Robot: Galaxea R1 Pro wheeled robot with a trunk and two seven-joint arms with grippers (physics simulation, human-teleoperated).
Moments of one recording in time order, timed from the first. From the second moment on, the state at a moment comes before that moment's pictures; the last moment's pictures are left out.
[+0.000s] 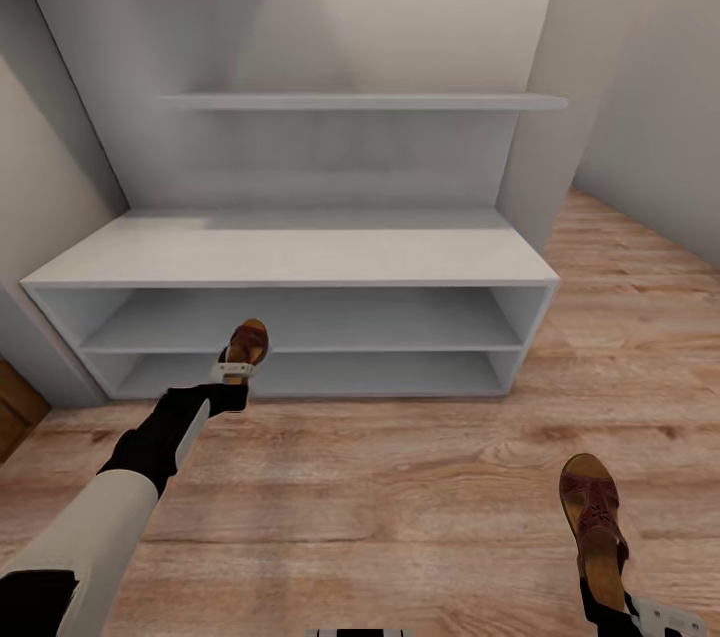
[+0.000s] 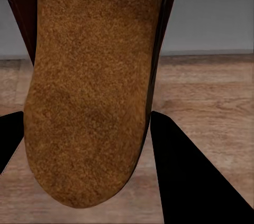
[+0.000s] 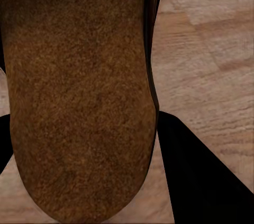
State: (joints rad) left arm -0.83 0.11 -0.02 -0.69 0.03 0.52 -0.09; right arm -0.16 -0.16 -0.48 -0.58 0.04 -0.39 0.16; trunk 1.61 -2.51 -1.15
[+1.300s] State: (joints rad) left arm -0.82 0.12 -0.02 -0.69 0.03 0.52 -0.05; right arm -0.16 -0.16 -0.49 -0.58 0.04 -0.39 0.16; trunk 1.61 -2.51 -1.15
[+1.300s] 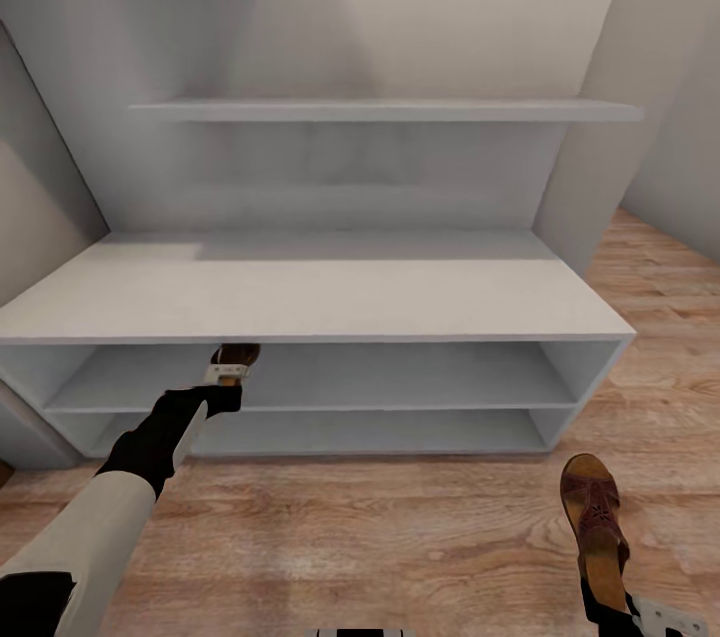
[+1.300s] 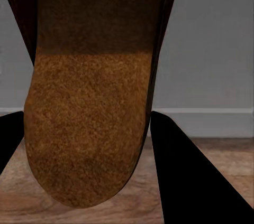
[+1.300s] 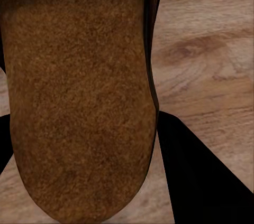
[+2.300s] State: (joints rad) left arm -0.82 0.11 -0.02 -0.69 0.03 0.52 -0.05; right arm -0.16 -0.16 -0.49 -0.58 0.04 -0.39 0.16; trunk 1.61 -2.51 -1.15
